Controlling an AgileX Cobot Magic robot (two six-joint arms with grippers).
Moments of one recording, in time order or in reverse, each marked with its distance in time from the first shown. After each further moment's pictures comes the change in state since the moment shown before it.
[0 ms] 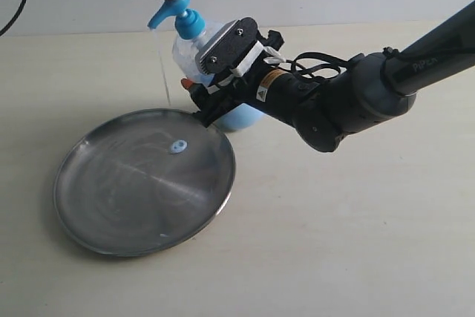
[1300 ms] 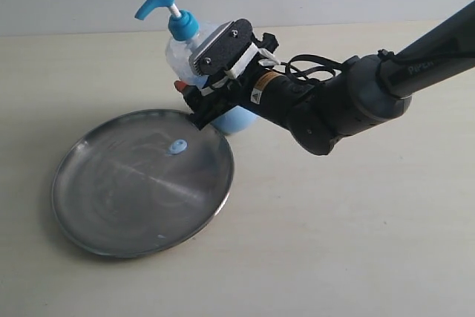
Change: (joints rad) left arm -0.004 -0.360 0.045 0.093 -0.114 0.006; right arm 0.013 -0.002 0.000 0.034 0.003 0.006
